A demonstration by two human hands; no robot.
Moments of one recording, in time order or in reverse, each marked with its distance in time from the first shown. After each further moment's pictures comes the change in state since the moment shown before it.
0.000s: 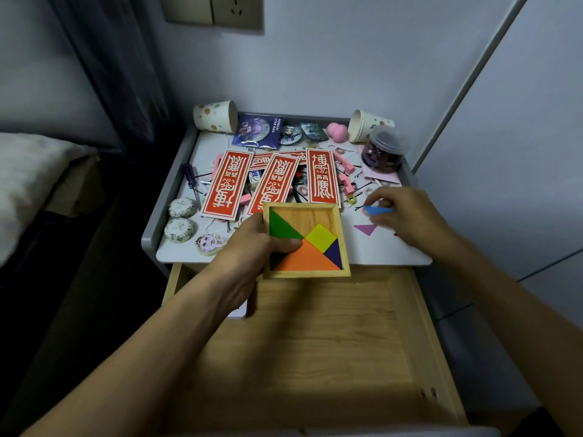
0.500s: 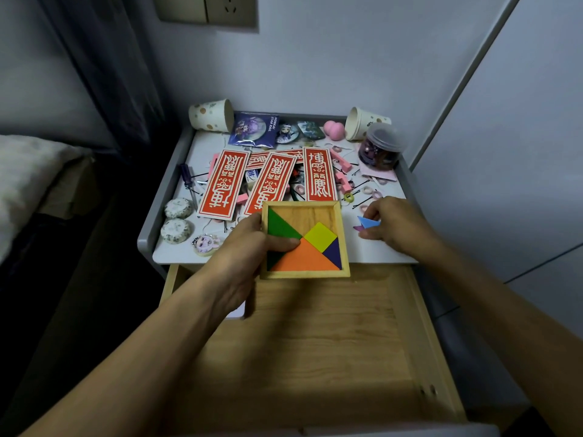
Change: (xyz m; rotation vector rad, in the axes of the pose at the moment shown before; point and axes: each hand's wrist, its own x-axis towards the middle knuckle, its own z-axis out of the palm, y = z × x) left_hand -0.001 0.000 0.001 -0.030 -0.034 -0.018; right_hand -0.004 -0.014 0.012 -0.191 -0.140 0.126
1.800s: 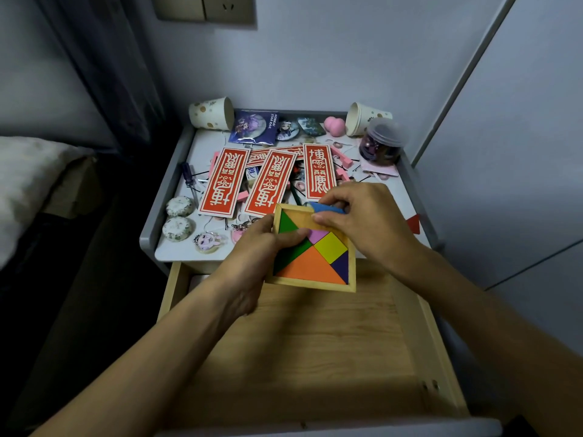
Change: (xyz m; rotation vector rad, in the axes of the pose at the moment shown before) left_hand -0.008 -0.007 0.014 -0.074 -0.036 -0.003; right_hand -0.042 -0.059 -0.004 0.276 0.234 -0.386
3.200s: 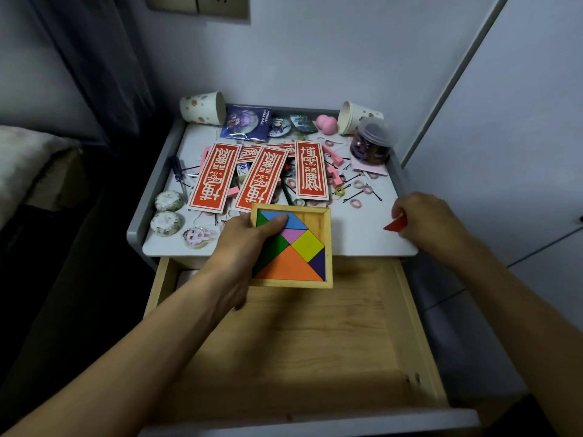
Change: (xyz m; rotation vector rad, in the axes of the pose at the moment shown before) left_hand 0.008 -0.003 -0.001 0.084 0.223 -0.013; right_hand -0.006 0.104 -0.046 -0.641 -0.267 0.370
